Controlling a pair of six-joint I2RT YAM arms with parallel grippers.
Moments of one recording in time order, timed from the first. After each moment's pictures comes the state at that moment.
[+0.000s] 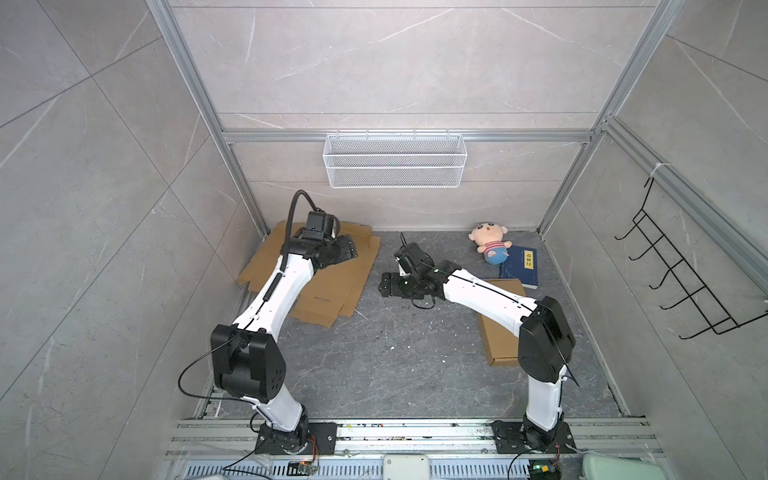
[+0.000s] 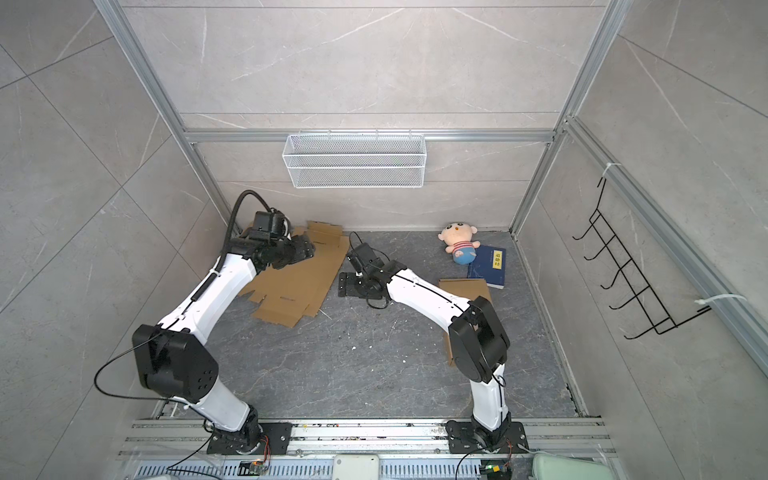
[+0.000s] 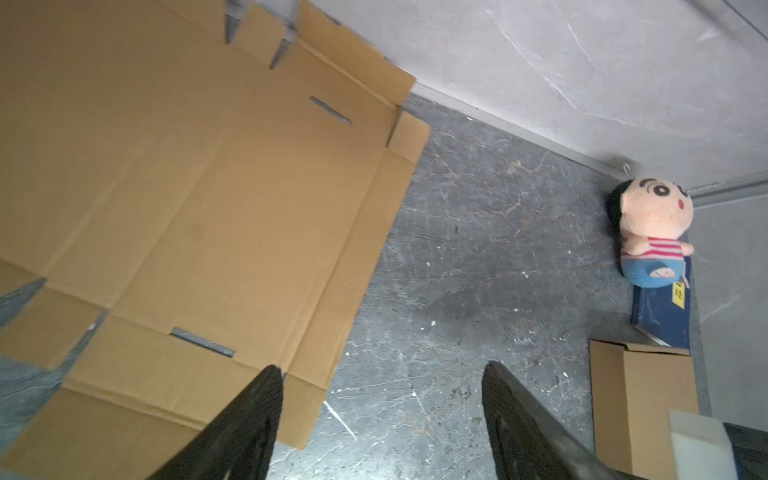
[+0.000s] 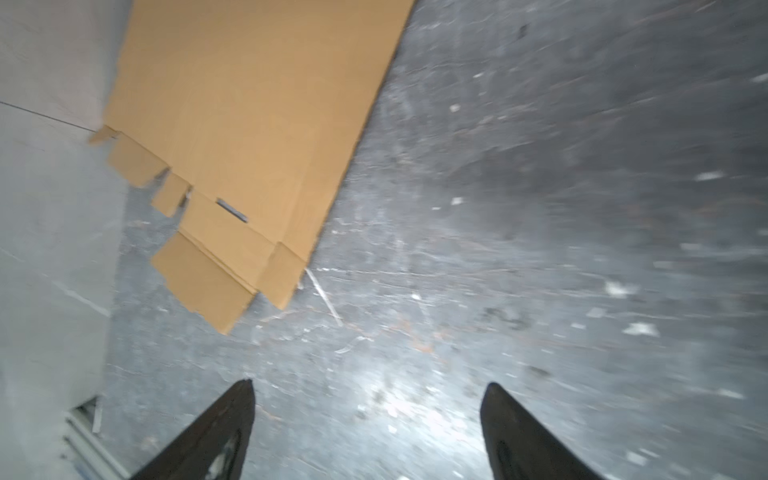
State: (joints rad) left arm -0.22 1.61 1.48 -0.66 0.06 -0.47; right arm 0.76 1.97 1.64 -0.55 -0.09 0.70
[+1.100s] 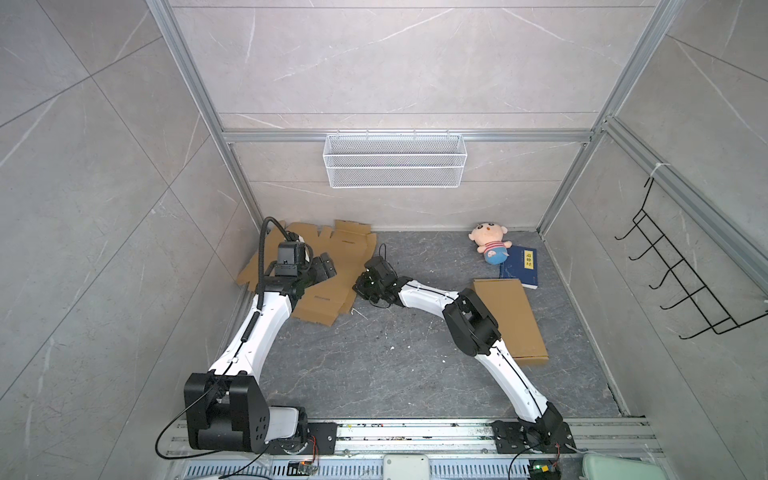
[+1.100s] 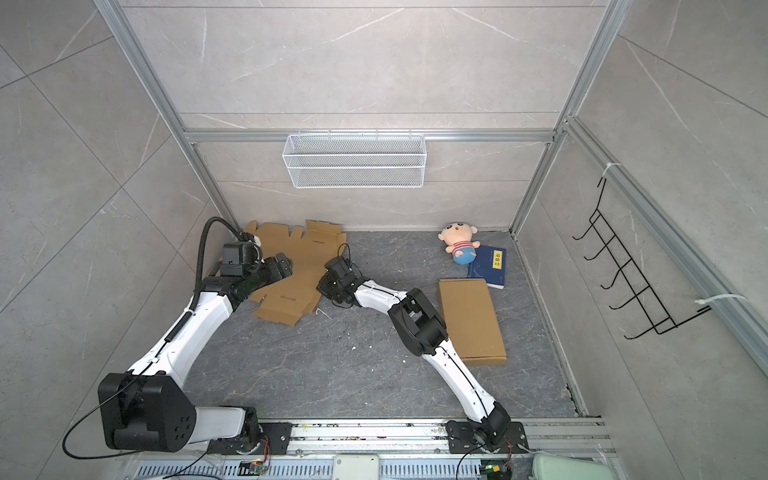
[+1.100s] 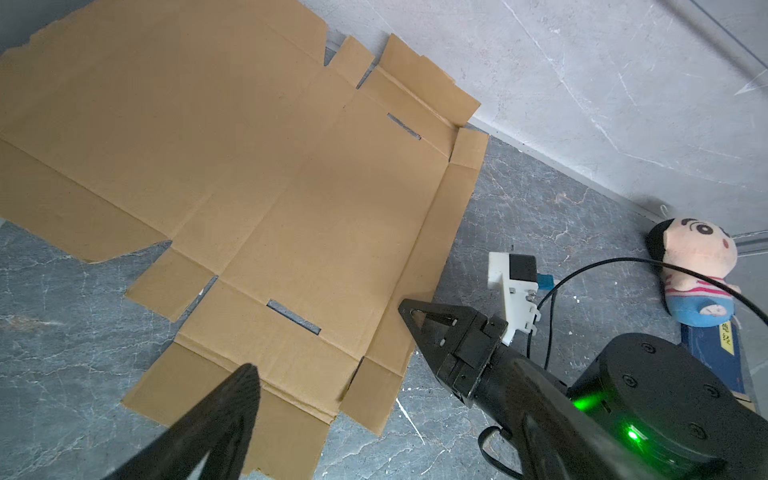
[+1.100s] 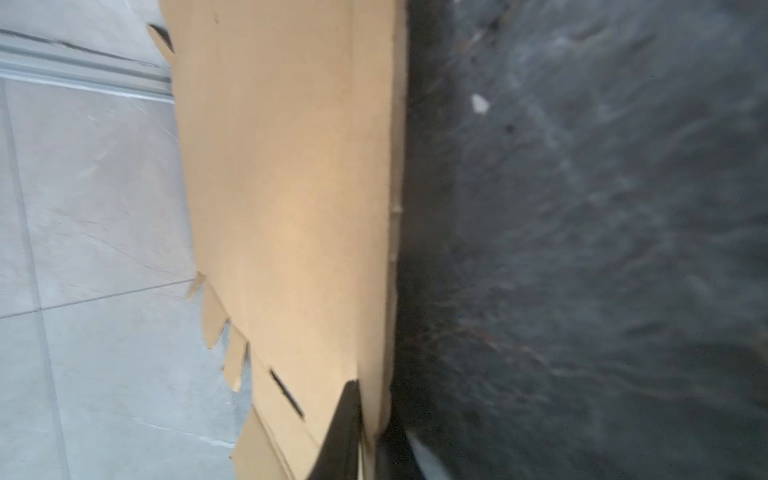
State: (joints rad) left arm -0.07 1.34 1.11 -0.46 0.07 -0.46; right arm 0.77 2.57 2.02 -0.09 -0.20 1.18
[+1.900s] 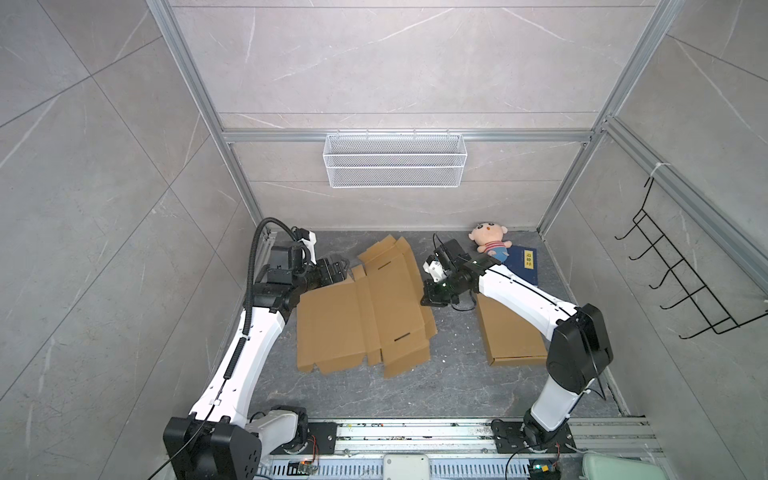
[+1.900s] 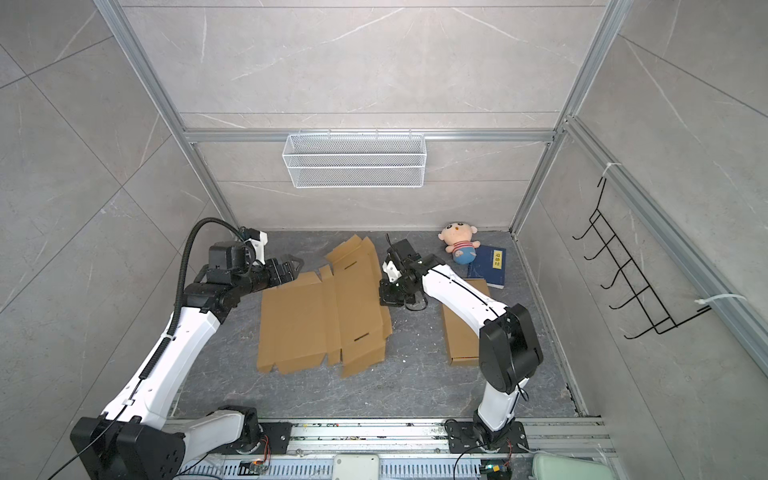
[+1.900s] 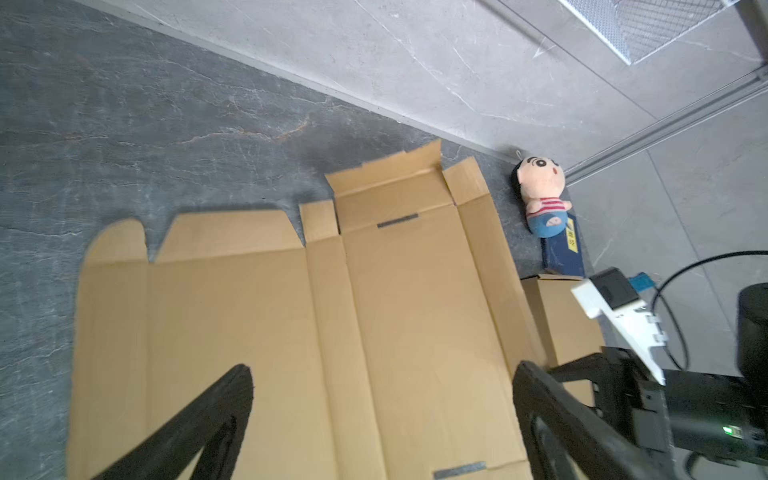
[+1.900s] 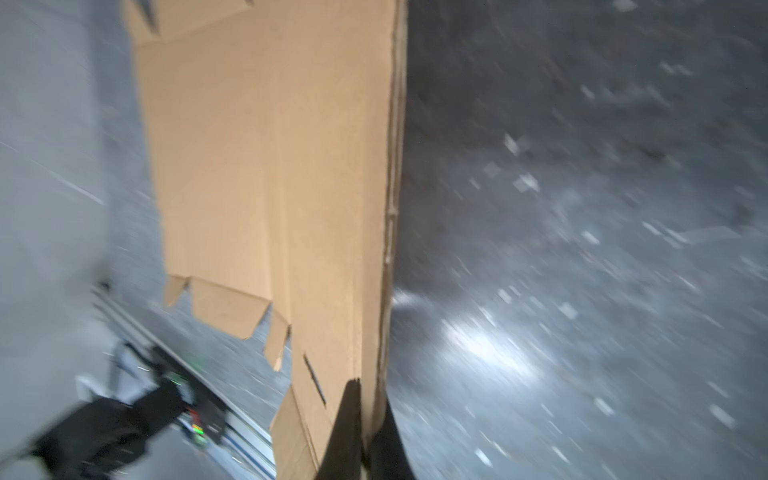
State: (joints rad) left arm -0.15 1.15 1.12 -0.57 0.26 -0.39; right arm 0.55 1.74 1.45 -0.92 -0.29 0.38
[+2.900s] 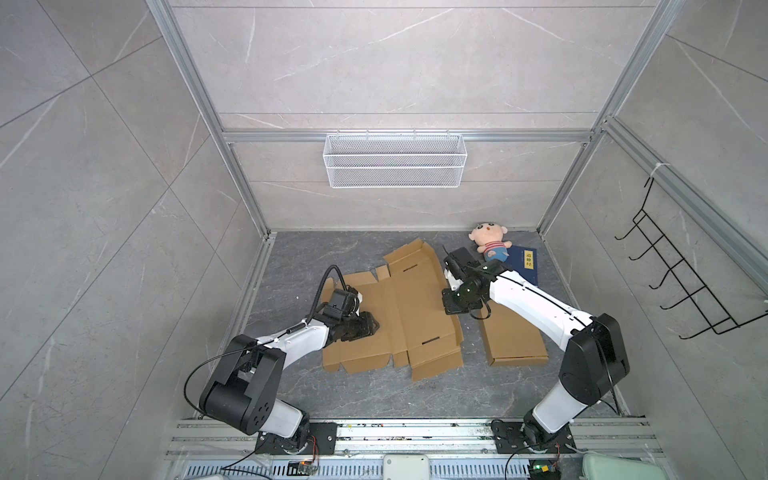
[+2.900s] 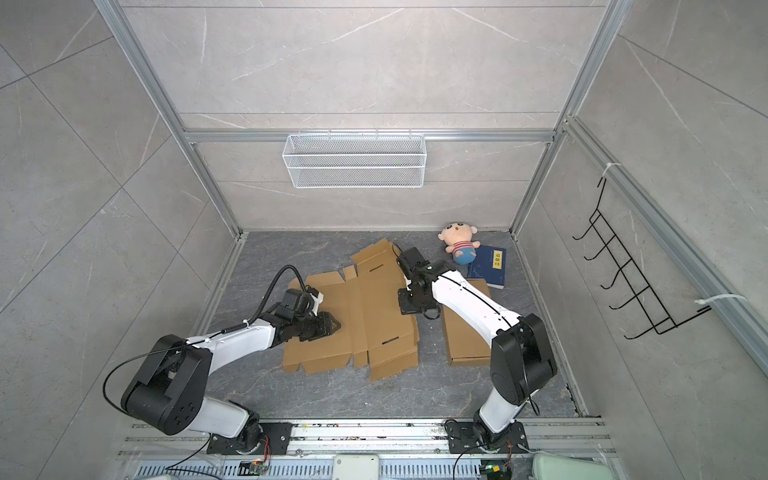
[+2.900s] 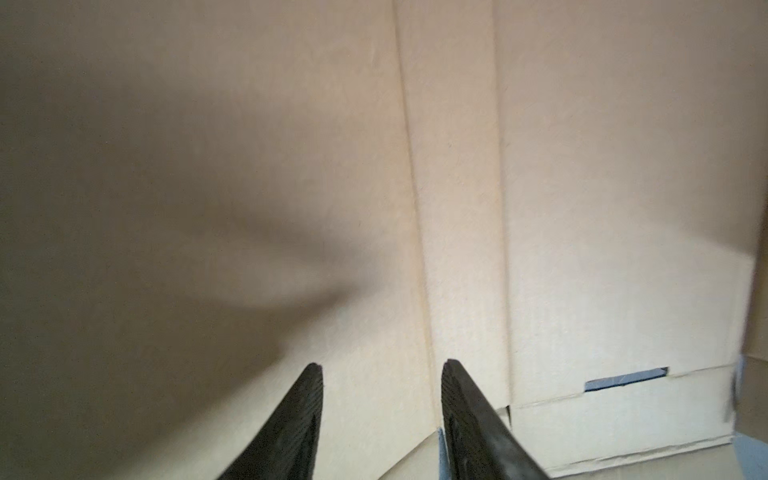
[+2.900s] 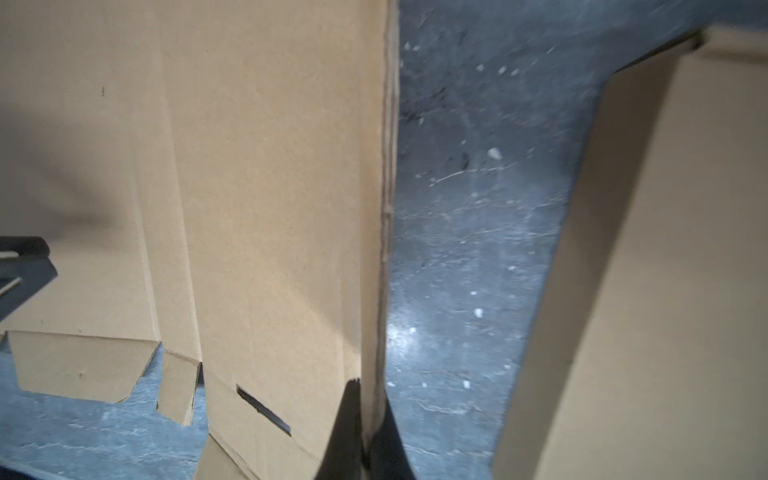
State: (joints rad) left arm -0.46 1.48 0.67 -0.16 0.35 -0.59; right arm 0.52 1.68 1.40 -1.01 0.03 0.33
